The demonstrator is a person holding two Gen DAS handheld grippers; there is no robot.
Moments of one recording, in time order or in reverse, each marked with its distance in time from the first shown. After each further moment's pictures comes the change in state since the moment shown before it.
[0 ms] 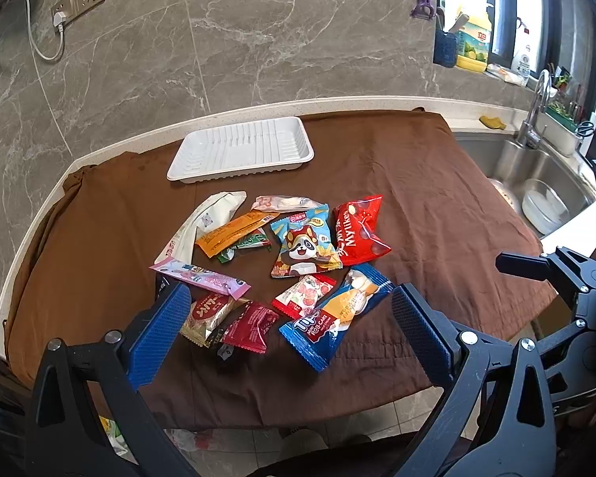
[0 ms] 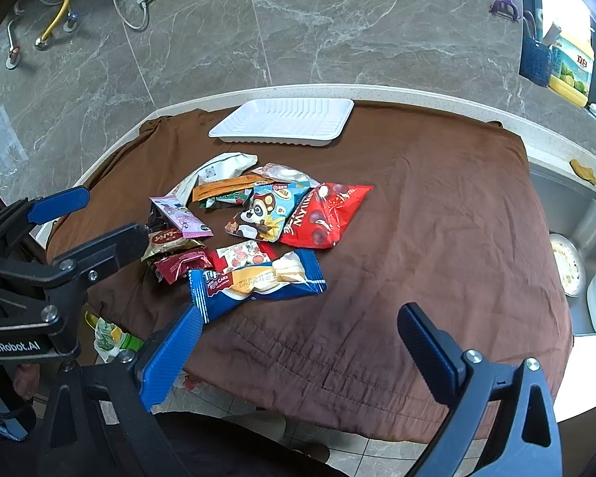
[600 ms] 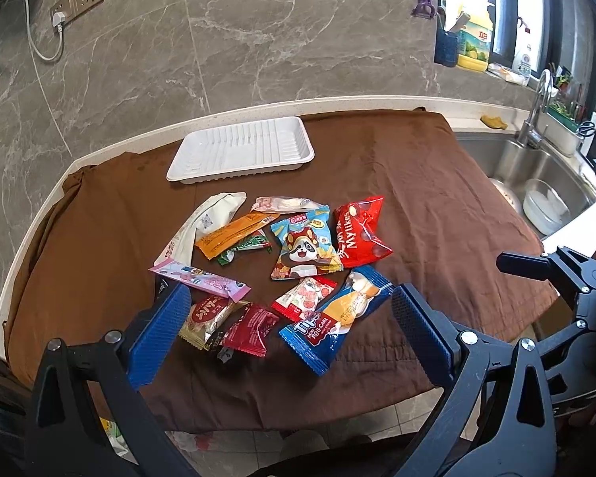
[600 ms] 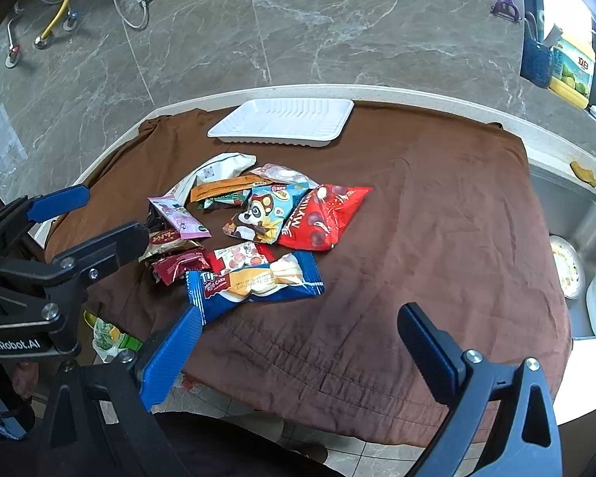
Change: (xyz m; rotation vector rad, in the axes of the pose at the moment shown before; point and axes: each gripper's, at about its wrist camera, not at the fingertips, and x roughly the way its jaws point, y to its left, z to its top) left arm 0.001 0.000 0.002 0.000 0.003 0.003; right arm 0.001 -0.001 0.000 0.000 -0.001 -0.001
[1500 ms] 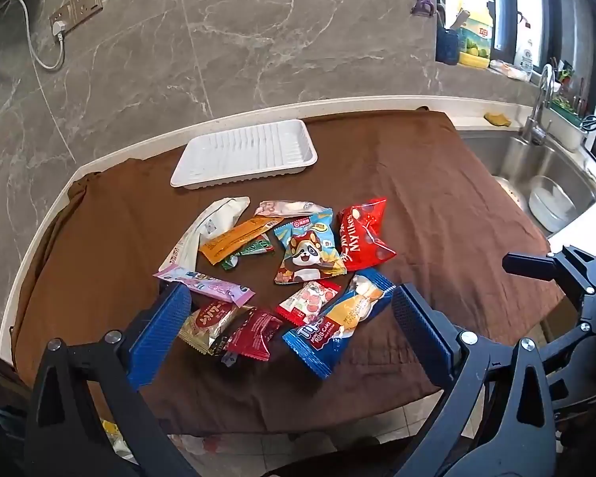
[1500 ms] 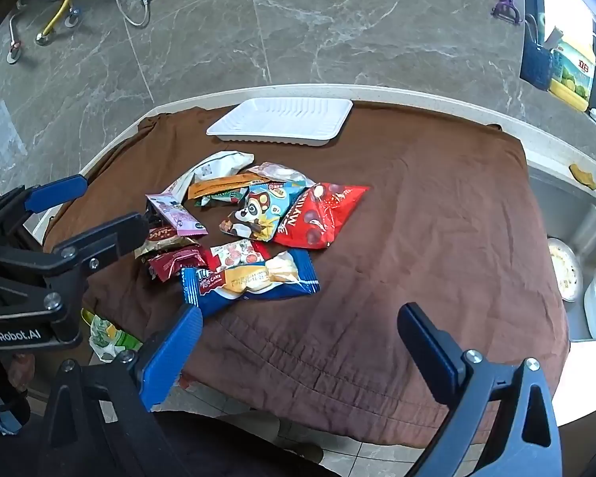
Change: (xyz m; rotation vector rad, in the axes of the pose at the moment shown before) left arm 0.000 -0.005 0.005 0.019 -0.002 0.022; right arm 0.001 0.000 -0.003 -0.023 -0.002 -0.010
